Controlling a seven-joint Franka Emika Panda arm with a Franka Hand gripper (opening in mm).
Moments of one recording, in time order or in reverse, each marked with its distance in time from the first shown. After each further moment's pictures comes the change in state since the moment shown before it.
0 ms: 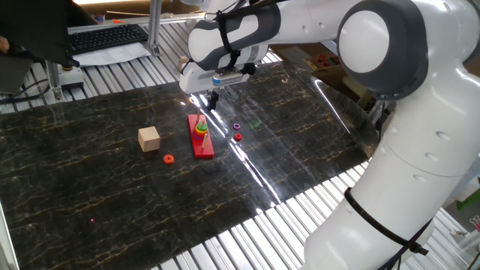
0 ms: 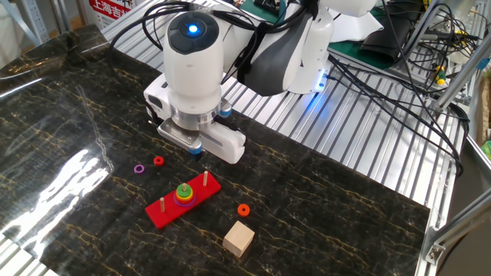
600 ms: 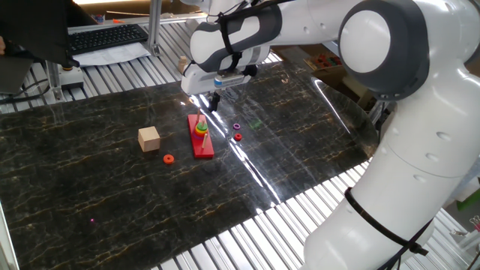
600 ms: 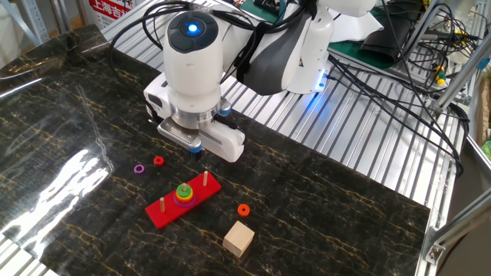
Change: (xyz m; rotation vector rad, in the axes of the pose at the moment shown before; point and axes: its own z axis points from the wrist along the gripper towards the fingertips) arm 0.003 -0.004 0.003 -0.001 -0.008 0.003
